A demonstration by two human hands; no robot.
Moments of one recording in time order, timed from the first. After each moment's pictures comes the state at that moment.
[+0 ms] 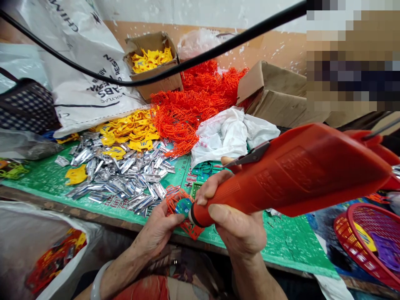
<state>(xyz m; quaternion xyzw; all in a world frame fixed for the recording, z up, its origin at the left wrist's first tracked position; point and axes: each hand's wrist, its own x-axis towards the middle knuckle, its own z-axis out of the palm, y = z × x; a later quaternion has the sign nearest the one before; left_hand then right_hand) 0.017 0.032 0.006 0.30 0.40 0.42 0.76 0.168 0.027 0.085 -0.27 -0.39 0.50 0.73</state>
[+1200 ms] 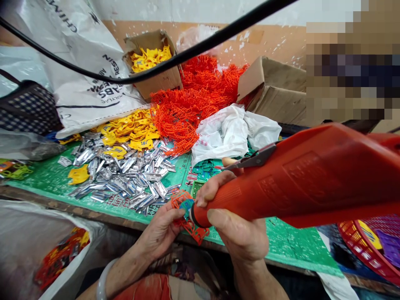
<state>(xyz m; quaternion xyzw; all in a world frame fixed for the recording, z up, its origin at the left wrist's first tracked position) 0.020 0.028 0.004 0.21 0.35 0.40 0.82 0.168 0.021 0.088 -0.29 -0.40 0.47 0.73</state>
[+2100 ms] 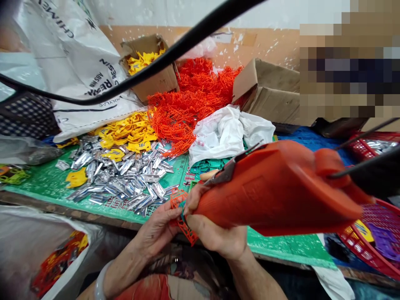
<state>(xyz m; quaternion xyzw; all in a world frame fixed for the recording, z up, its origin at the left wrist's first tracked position) 0.016 0.033 0.010 0.18 0.35 0.37 0.84 0.165 0.018 0.074 -0.27 -0.46 0.50 0.68</state>
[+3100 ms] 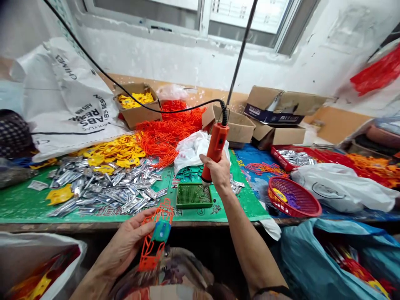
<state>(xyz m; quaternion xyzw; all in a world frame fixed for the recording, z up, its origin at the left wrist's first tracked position) -0.054 -0.016 0.027 0.31 0.34 0.37 0.81 0.214 0.051 0.080 -0.57 -0.44 0.19 0.67</state>
